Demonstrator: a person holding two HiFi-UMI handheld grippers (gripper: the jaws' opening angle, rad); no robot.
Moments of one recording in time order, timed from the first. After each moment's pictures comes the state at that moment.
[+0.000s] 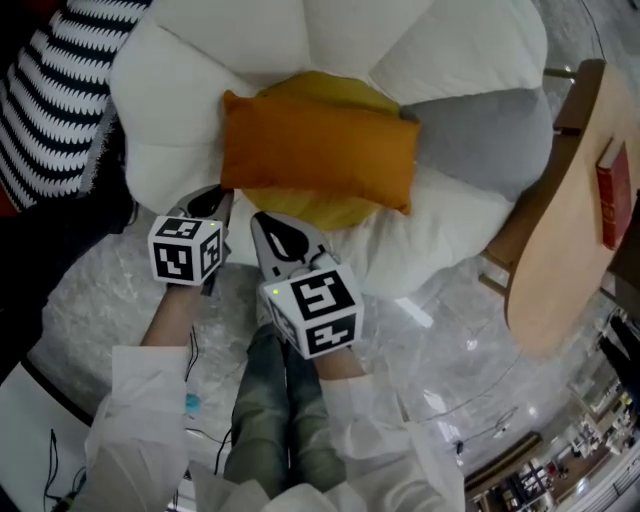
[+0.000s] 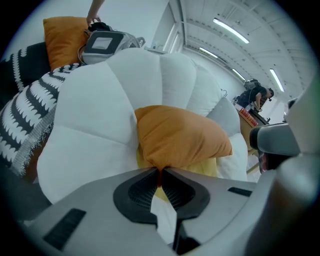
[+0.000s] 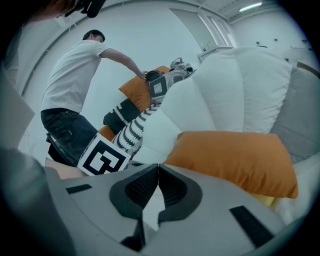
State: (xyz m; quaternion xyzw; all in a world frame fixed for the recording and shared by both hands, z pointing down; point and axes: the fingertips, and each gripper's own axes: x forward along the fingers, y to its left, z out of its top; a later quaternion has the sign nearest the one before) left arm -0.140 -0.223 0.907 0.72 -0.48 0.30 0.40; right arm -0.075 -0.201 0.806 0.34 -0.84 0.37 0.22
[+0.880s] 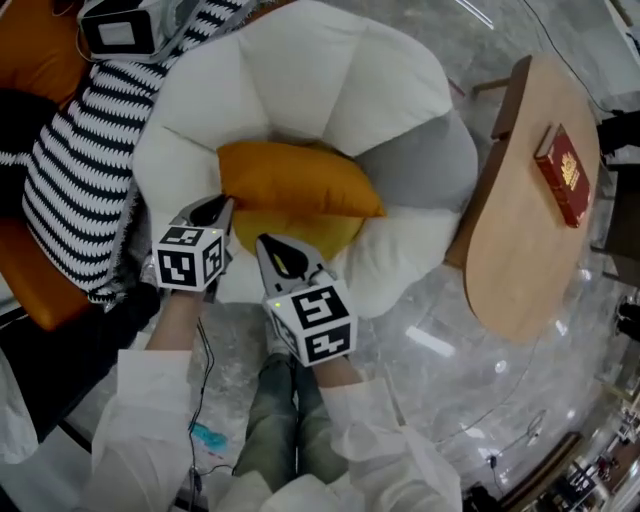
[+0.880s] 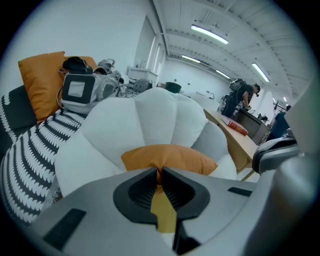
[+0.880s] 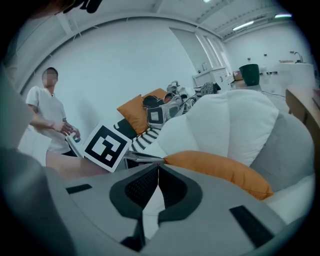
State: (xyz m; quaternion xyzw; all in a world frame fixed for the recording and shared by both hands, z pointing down) left arm -0.101 -0.313 0.741 0.78 -0.47 0.28 0.32; right arm -0.034 -0.245 0.667 0.40 -0.84 0.32 0.16
